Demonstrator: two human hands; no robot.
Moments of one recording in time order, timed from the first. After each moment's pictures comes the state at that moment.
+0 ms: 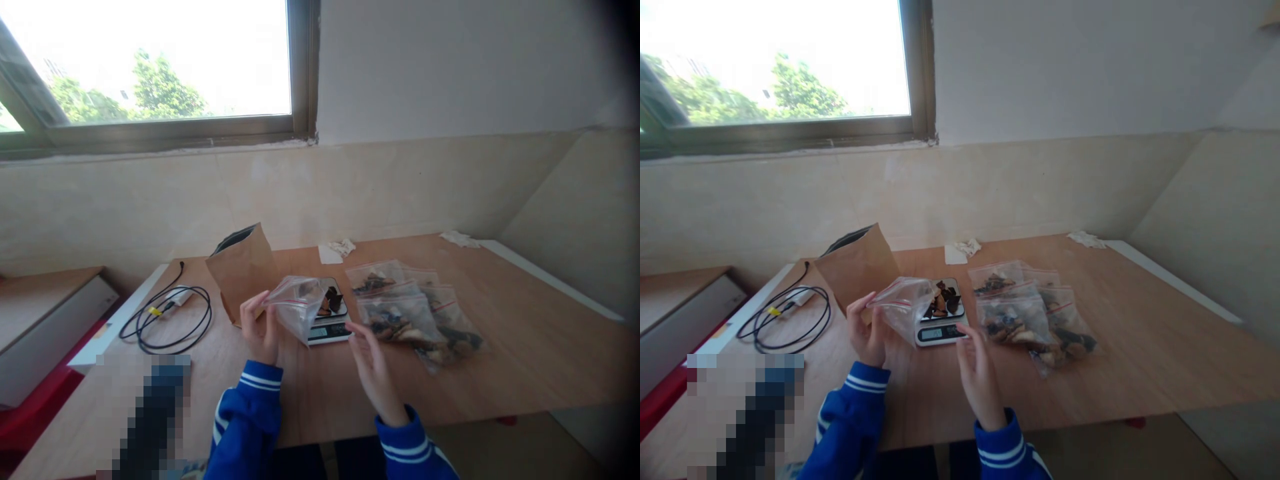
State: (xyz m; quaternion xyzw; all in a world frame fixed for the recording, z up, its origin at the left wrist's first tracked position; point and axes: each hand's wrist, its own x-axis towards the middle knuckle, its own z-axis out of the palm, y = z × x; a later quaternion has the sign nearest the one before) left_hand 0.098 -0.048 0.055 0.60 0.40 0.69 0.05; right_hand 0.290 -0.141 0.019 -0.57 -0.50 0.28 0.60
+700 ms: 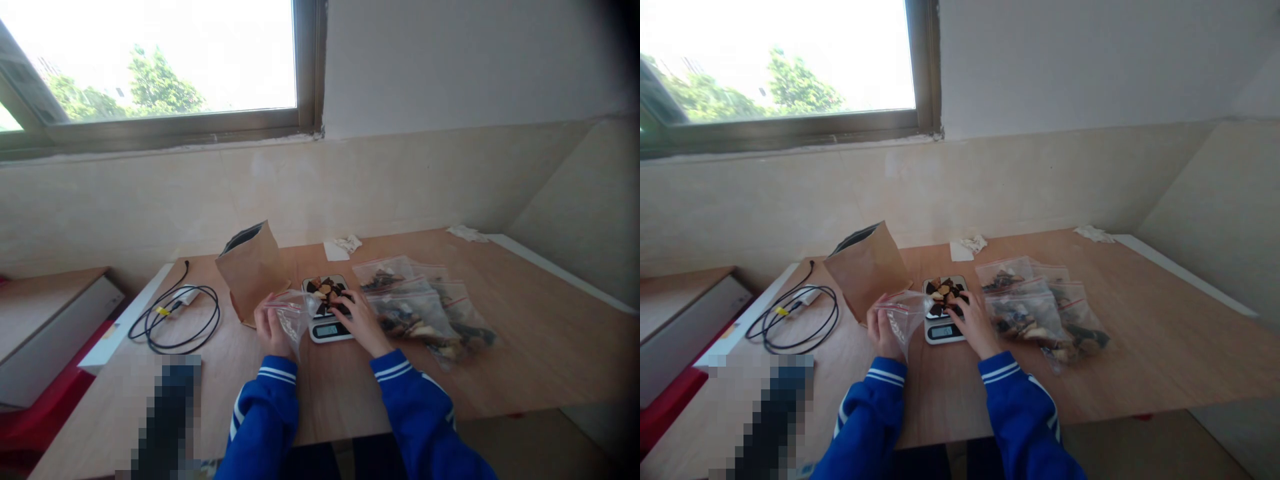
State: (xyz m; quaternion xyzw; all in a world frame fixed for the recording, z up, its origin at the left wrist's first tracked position) left_hand 0.108 -0.035 0.016 0.44 0.45 0.74 0.24; right_hand 0.308 -0.043 0.003 -0.58 -0.72 0.02 0.38
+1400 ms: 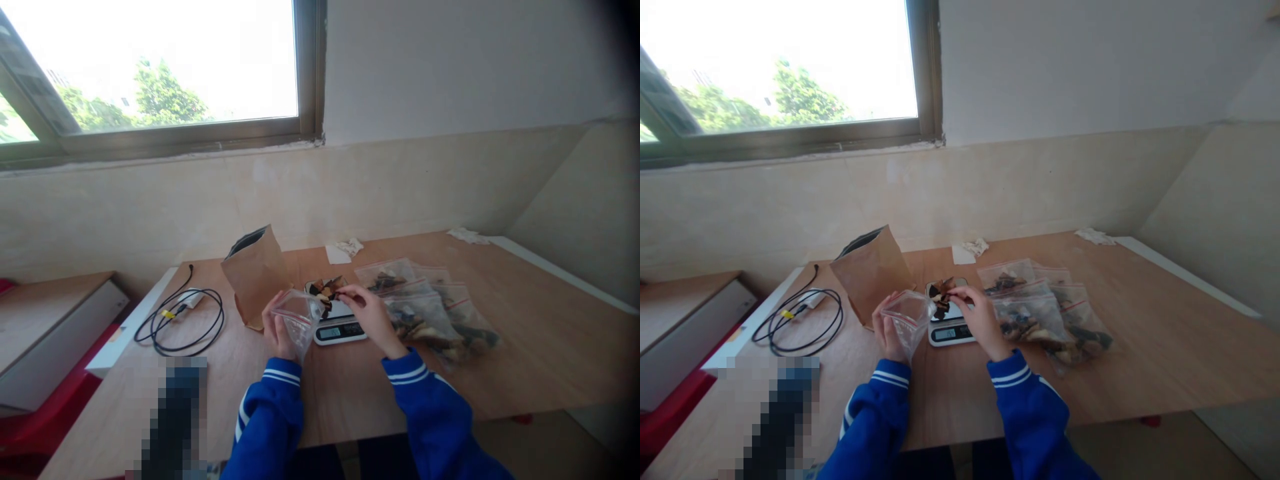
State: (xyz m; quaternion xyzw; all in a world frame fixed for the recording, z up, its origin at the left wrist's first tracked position) left_hand 0.117 -0.039 0.023 0.46 0.36 0.77 0.27; right_hand 0.300 -0.053 0.060 -0.51 -0.63 0.20 0.55
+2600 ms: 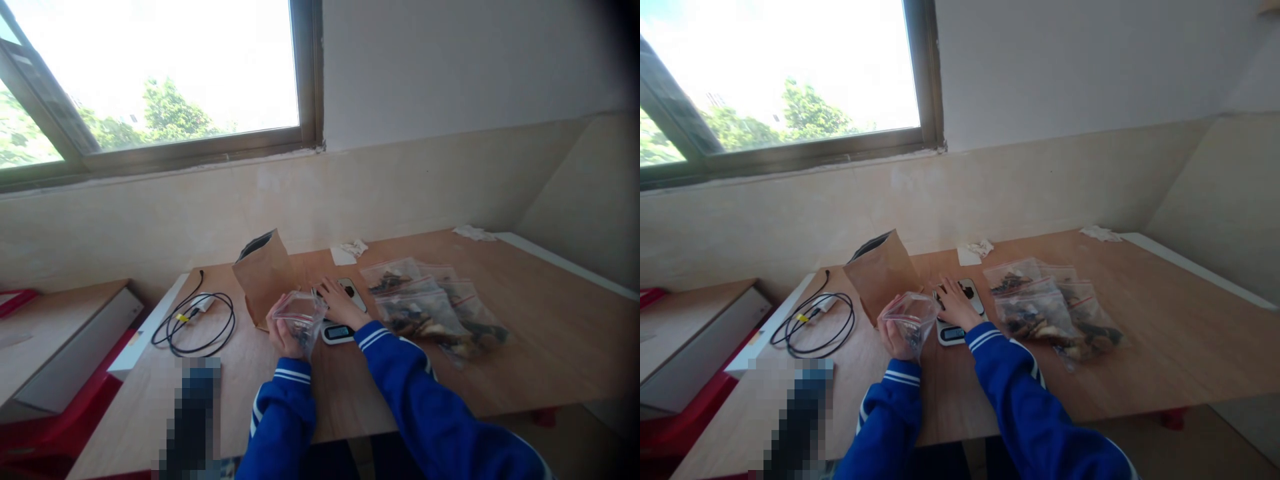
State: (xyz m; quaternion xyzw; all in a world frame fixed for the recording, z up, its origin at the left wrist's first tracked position) left_hand 0.108 -0.038 0.019 0.45 0.36 0.79 0.22; right_hand 0.261 0.011 0.014 -0.52 -0.81 0.02 0.27
